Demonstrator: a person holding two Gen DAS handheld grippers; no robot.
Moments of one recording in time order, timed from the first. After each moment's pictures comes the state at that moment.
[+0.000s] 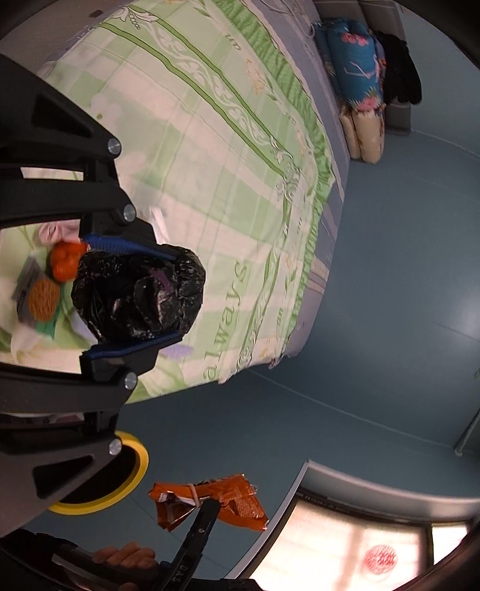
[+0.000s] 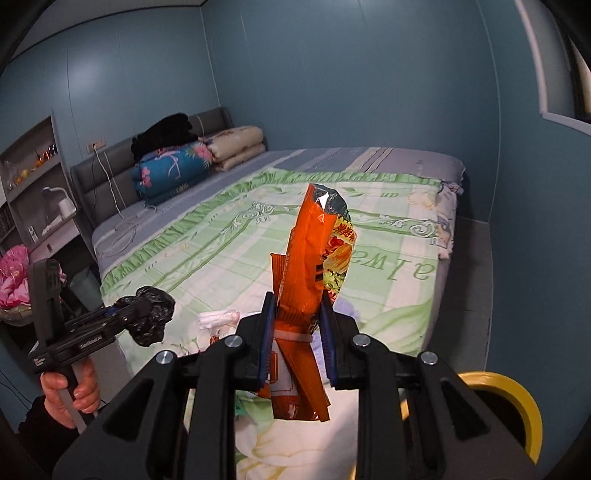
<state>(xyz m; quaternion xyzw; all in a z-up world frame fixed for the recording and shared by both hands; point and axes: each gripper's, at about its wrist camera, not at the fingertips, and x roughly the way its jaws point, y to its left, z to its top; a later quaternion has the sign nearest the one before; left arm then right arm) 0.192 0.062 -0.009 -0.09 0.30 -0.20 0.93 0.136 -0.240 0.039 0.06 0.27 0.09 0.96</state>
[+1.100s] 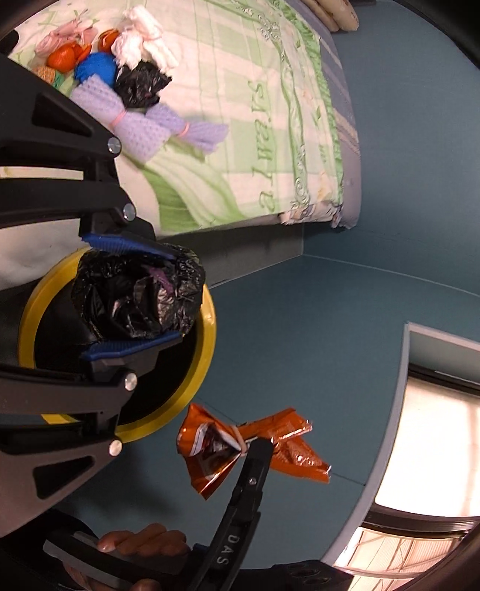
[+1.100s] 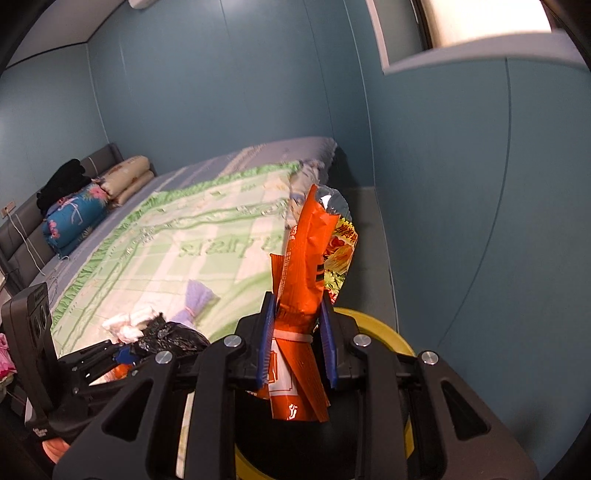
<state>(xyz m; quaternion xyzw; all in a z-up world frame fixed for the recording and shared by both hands) 0.148 -0.205 -0.037 0.03 0.36 -0.39 0.85 0.020 -0.386 0.014 0.14 0.29 -0.12 0.94</state>
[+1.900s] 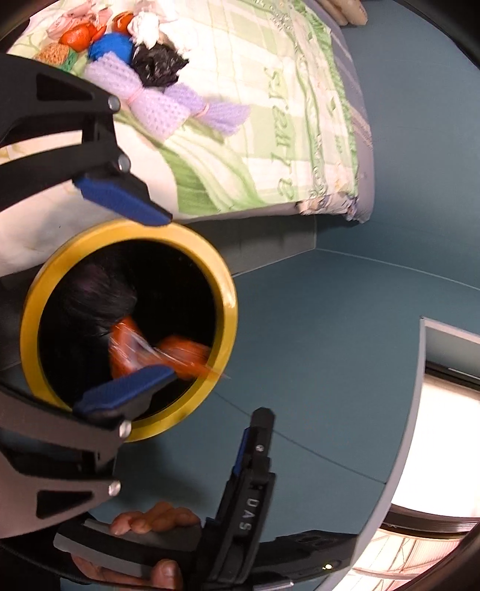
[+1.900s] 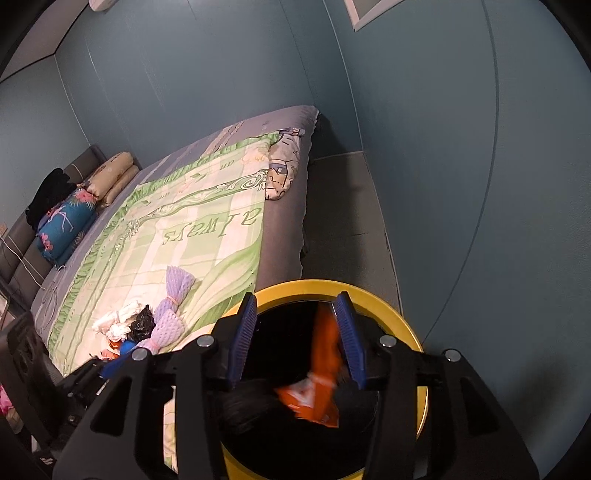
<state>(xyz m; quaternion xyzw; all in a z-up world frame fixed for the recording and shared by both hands) 0.145 -0.219 -0.062 0.03 0.37 -0.39 0.84 0.043 -0.423 -0.024 0.20 0.33 -0.13 0.91</state>
